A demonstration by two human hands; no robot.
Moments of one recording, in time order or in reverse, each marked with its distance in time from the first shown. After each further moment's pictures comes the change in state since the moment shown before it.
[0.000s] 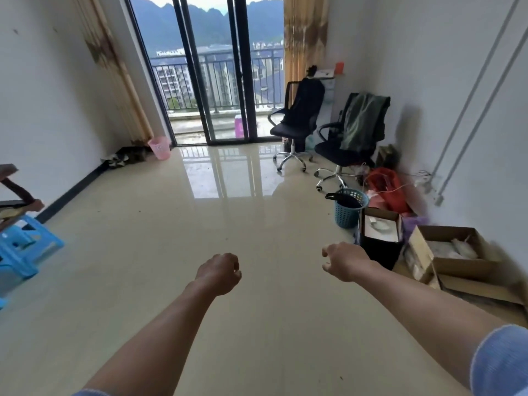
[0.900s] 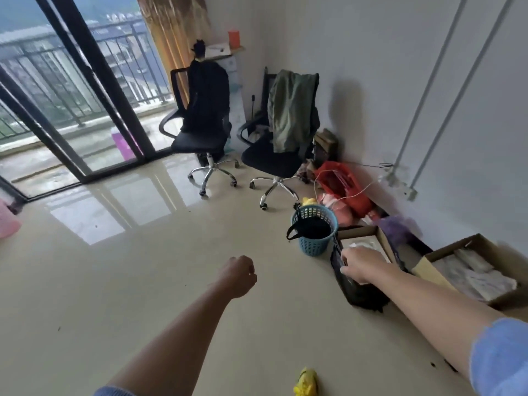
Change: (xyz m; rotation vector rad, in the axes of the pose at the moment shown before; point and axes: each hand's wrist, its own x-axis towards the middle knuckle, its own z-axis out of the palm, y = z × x) left_hand 0.753 0.222 -0.060 0.064 -0.265 0.425; right_hand 0.604 0.243 -0.082 0.208 -0.161 0.492
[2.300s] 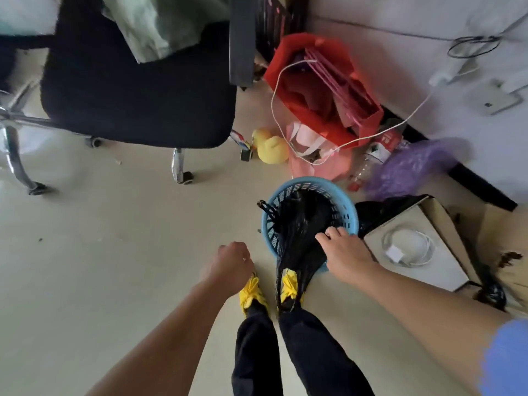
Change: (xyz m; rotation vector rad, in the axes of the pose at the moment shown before) left_hand 0.828 0.032 0.142 0.093 -0.581 0.037; right_hand 0.718 0.068 0.122 0.065 -0.387 0.154
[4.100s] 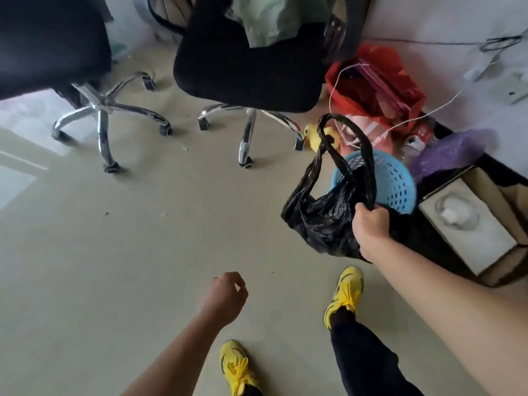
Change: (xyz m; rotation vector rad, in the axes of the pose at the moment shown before) left_hand -0.141 -0.339 0.042 -0.115 0.083 0.059; right_hand -0.097 -0.280 -0.003 1.512 0.702 0.762
